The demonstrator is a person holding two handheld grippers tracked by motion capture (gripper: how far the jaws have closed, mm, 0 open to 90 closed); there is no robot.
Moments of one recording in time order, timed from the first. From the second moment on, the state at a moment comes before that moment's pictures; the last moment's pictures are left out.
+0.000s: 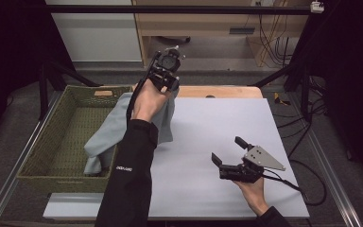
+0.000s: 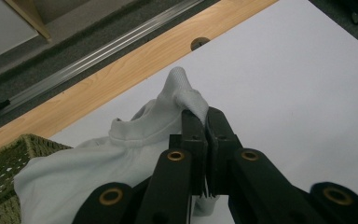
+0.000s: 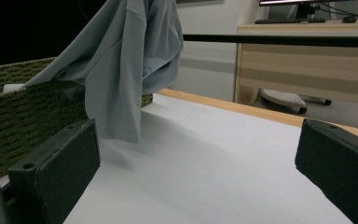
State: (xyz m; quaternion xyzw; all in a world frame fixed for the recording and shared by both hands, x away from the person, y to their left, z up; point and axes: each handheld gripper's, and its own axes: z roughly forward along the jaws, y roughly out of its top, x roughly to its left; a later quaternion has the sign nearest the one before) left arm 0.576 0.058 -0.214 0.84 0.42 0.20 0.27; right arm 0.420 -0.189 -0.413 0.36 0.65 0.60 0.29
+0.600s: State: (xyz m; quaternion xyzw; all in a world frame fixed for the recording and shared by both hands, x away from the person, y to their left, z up) left arm 0.578 0.058 -0.213 0.84 0.42 0.20 0.26; right arm 0.448 -0.143 -0.392 0.33 0.66 0.62 0.28
